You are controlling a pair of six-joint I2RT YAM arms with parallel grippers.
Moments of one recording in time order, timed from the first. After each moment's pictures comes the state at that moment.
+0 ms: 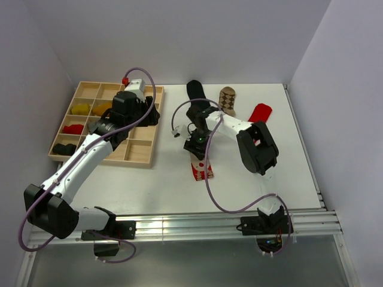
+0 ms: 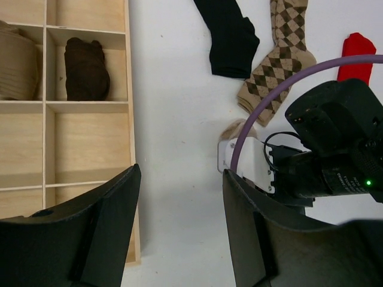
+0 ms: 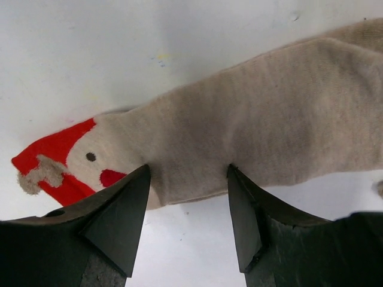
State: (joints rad) left arm -0.45 1.32 1.22 -0.38 -0.08 -0.37; right arm 0.59 2.12 1.62 -0.95 -0.26 -0.67
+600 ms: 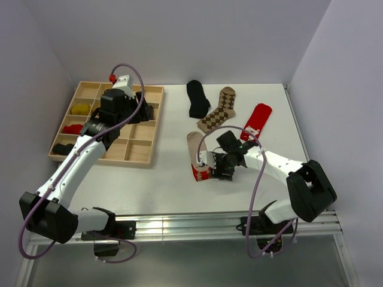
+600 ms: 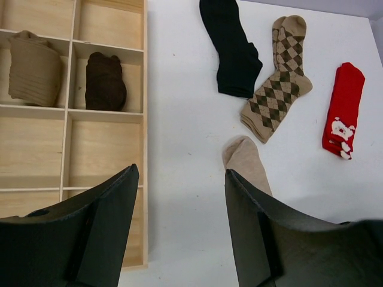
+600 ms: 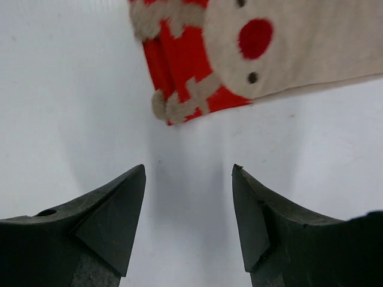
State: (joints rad) left arm -0.36 1.27 1.22 -0.38 -0.04 -0.39; right arm 0.56 1.43 0.85 -0.63 -0.33 -0.91
